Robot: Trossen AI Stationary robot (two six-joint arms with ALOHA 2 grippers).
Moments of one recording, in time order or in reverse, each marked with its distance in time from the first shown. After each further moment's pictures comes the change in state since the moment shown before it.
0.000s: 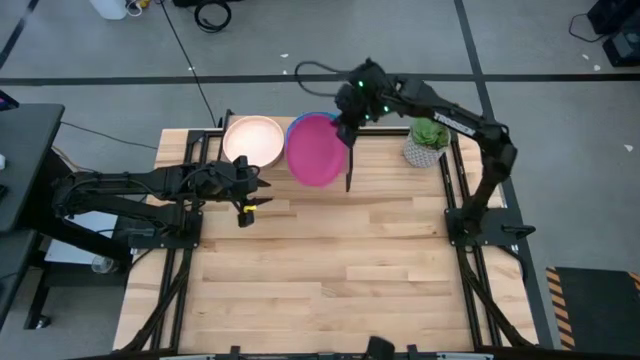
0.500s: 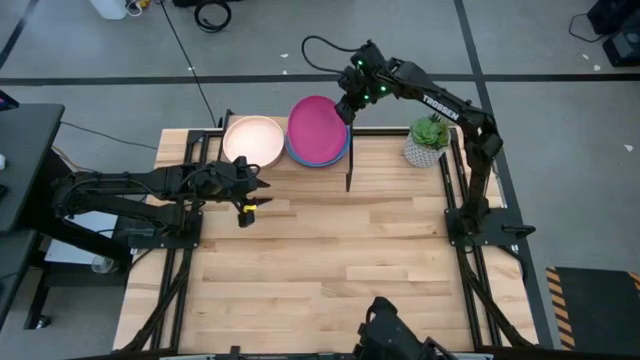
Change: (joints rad) left arm 0.000 0.000 0.000 -0.008 0.000 -0.048; right arm -0.189 0.156 0.116 -0.006 -0.120 0.002
